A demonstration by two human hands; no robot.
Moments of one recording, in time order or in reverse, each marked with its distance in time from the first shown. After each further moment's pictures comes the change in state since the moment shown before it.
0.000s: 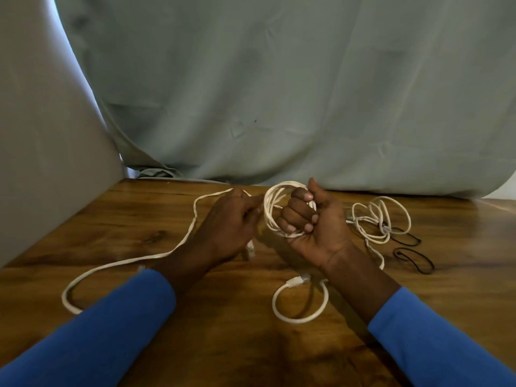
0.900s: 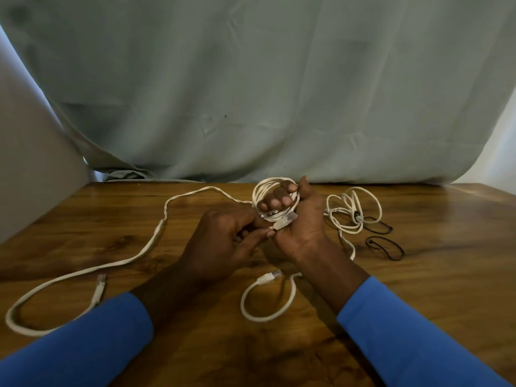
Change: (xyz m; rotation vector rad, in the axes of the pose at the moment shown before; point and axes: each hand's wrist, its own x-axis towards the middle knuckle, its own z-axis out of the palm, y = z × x) left_hand -0.016 0.043 0.020 -0.228 0.059 0.228; right_hand -0.007 -0.007 0.004 0.127 0.264 -0.186
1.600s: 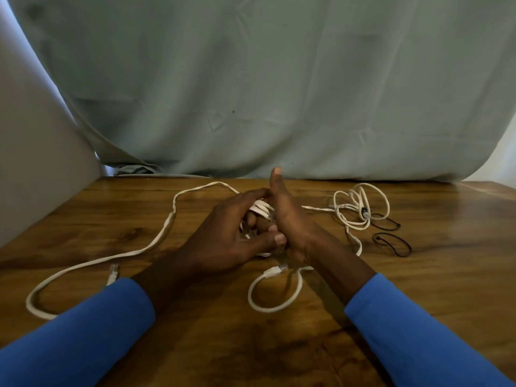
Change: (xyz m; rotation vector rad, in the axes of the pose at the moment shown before) left_hand 0.000 -0.002 -0.014 -0.042 -0.187 -0.213; right_hand -0.019 0.004 0.012 -0.986 -0.062 0.316
